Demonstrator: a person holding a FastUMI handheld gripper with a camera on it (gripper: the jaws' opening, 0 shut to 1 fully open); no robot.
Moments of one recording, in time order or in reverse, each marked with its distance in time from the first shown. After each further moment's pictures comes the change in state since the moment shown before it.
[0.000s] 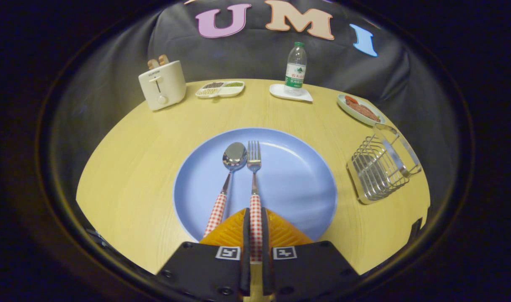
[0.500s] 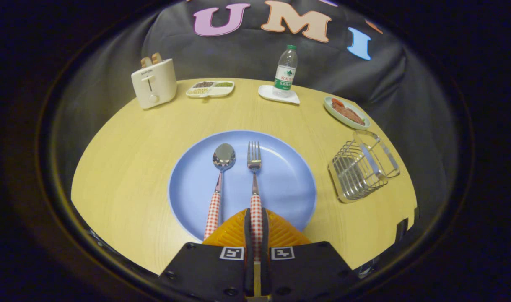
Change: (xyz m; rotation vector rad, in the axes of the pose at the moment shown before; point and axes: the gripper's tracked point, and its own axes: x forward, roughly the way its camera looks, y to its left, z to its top) arm -0.032 -0.023 0.014 -0.025 -0.003 -0.113
